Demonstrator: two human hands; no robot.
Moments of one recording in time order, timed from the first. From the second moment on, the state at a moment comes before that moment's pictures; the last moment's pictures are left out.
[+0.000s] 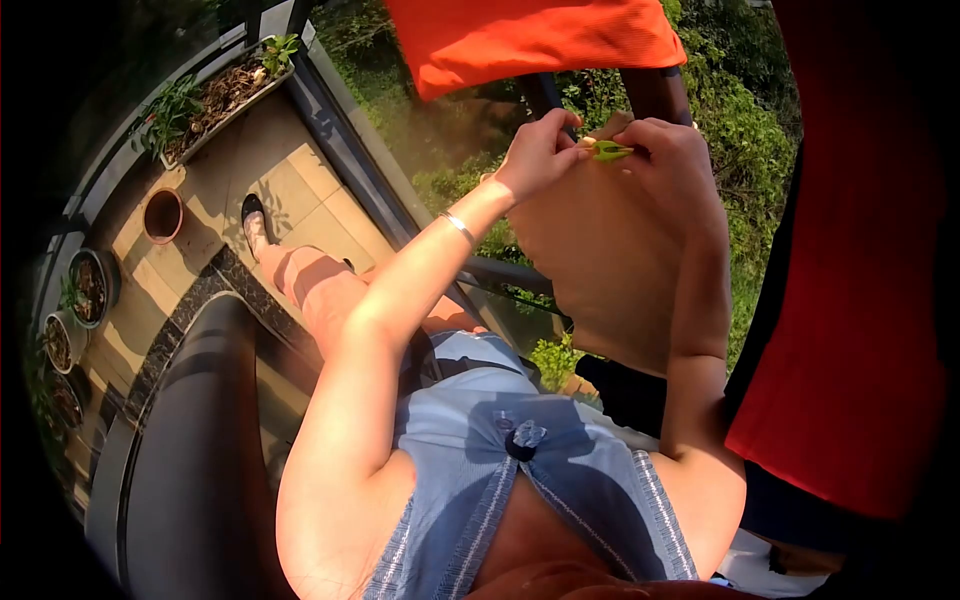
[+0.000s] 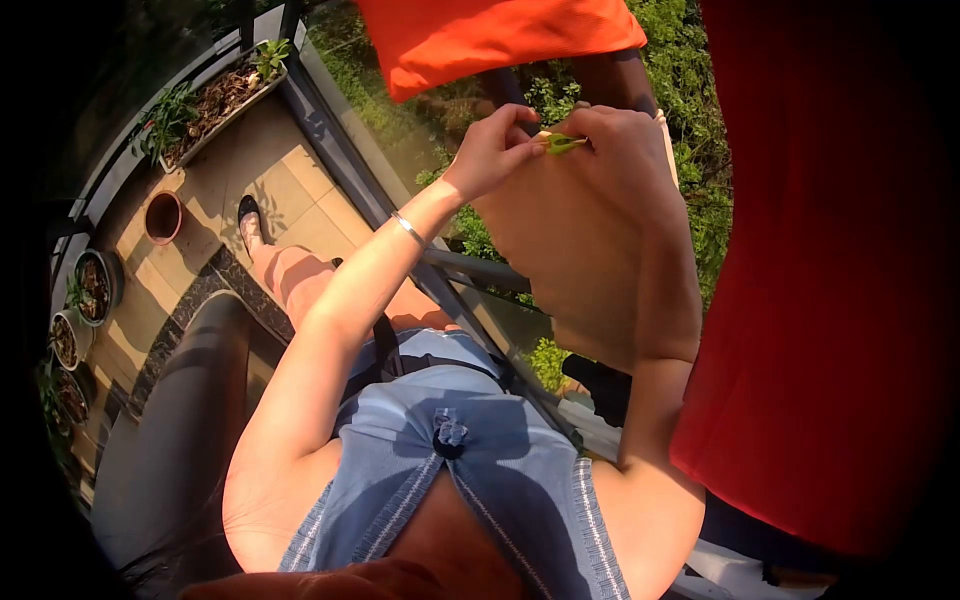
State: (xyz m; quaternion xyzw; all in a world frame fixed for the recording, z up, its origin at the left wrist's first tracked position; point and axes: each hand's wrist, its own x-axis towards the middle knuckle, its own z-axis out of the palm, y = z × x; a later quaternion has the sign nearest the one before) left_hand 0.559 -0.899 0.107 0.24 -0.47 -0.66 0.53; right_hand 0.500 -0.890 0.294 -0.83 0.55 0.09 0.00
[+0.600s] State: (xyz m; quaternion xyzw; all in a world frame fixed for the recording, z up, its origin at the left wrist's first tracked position) left_hand 0.559 -0.880 0.108 0.33 -0.61 -0.39 0.61; right_hand 0.514 -0.927 0.275 -0.82 0.49 0.31 0.00
